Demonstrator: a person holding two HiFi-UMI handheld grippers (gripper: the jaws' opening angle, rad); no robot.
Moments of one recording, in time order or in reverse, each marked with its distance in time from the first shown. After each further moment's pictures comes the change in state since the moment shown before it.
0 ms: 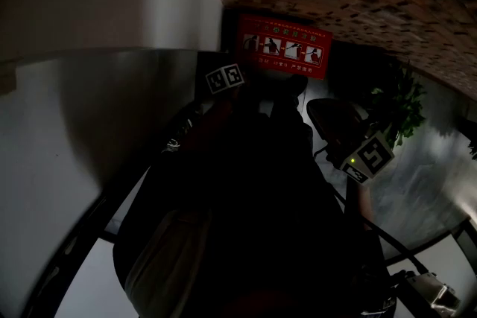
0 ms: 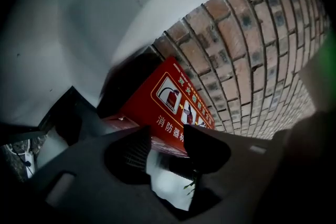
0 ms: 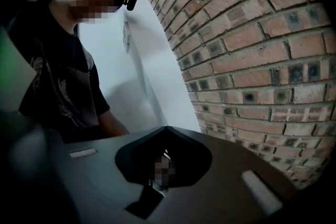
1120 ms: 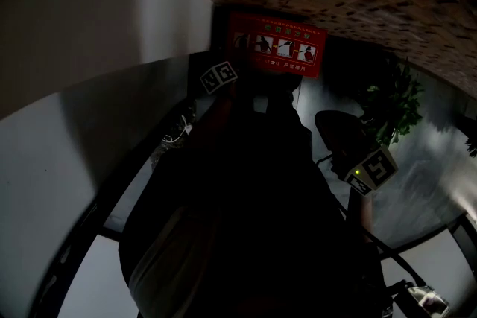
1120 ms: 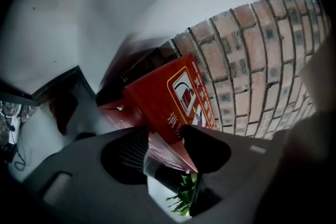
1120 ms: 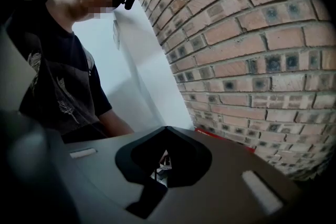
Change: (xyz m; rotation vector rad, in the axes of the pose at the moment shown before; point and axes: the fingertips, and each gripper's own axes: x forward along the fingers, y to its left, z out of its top) left arm 0.033 0.015 -0.008 -0.222 -0.077 -0.005; right arm -0.038 -0.026 -0.025 0.072 0.085 -0.060
